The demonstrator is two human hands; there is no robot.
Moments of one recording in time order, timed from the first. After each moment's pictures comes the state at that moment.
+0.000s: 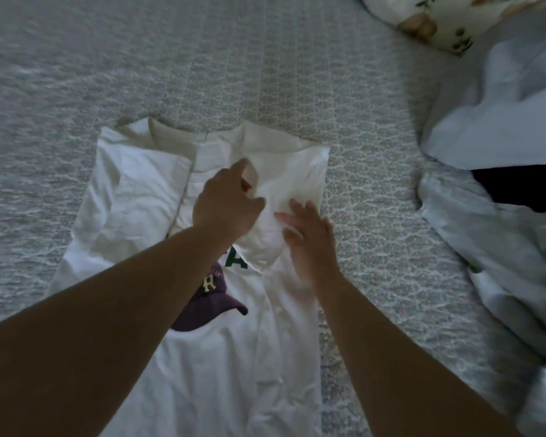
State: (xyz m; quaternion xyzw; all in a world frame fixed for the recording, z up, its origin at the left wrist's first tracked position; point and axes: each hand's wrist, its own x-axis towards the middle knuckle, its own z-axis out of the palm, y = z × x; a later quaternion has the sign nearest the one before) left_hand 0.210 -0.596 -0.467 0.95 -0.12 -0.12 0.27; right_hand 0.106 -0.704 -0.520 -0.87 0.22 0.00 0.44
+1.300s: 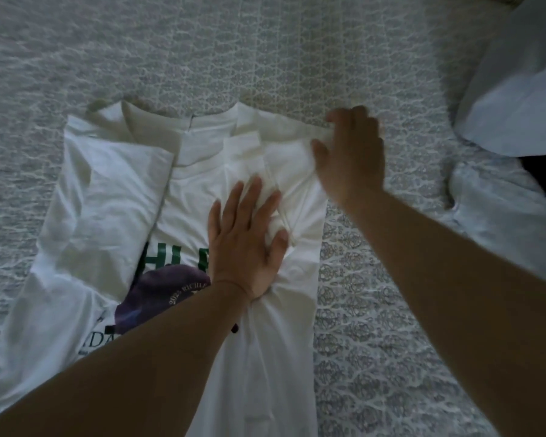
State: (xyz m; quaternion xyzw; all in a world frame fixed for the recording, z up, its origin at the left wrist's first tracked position) left_hand 0.167 -0.607 -0.549 0.95 -0.26 -0.01 0.15; right_hand 0.198 -0.789 -0.494 -0.96 0.20 -0.11 0.14
